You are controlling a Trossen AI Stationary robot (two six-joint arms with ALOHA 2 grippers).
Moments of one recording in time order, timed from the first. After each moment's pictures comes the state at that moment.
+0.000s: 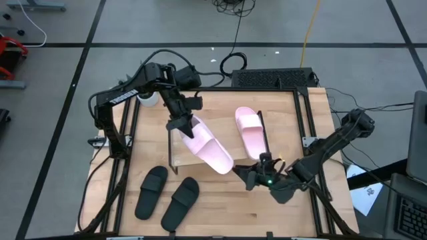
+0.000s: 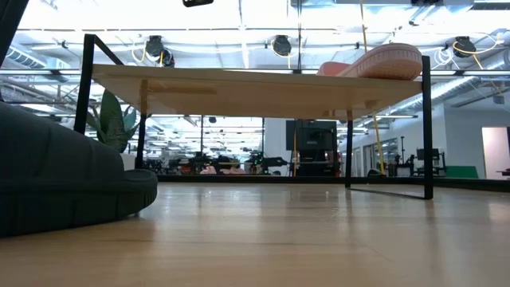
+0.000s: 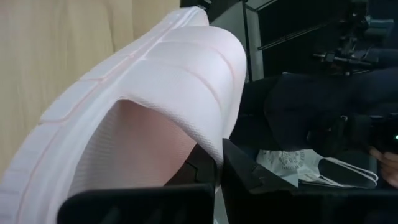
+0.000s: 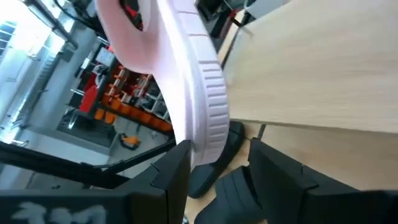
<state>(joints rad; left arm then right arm) 0.28 1.77 2.16 -1.57 0.88 0.01 0.67 1.45 1.04 -0.06 0.97 1.44</state>
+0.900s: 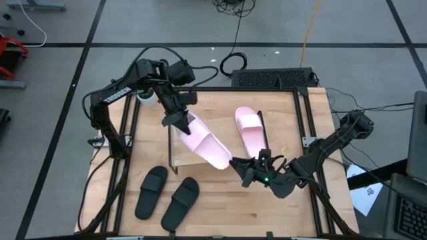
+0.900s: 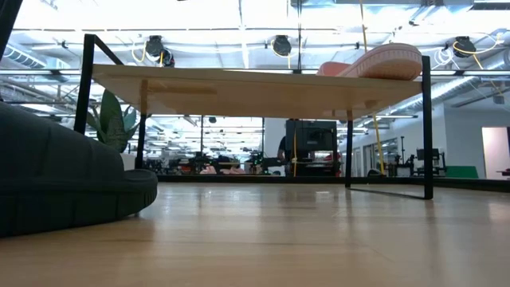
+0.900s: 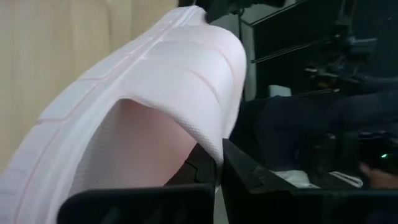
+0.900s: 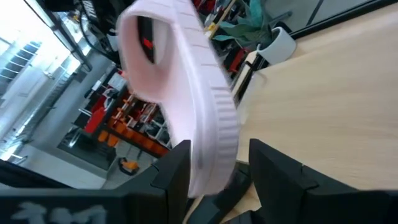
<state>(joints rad) 0.31 1.73 2.16 -1.57 0.91 -0.06 0.63 1.47 1.04 0.13 1.07 1.21</state>
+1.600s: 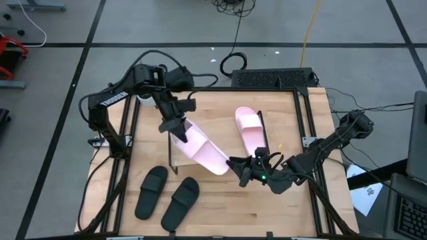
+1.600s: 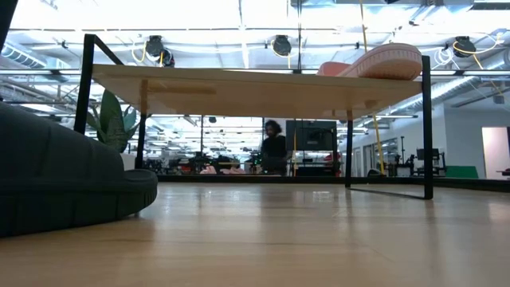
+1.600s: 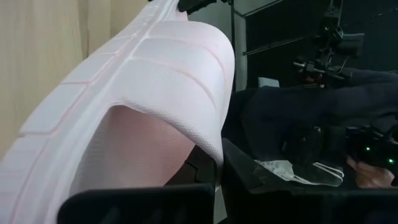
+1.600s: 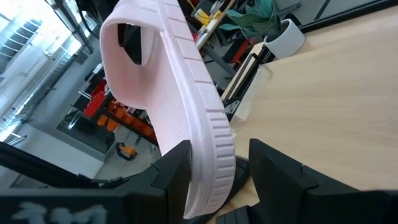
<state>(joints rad) 0.23 1.71 2.16 -1.57 0.92 -0.16 0.59 1.47 1.04 0.14 0.98 1.14</state>
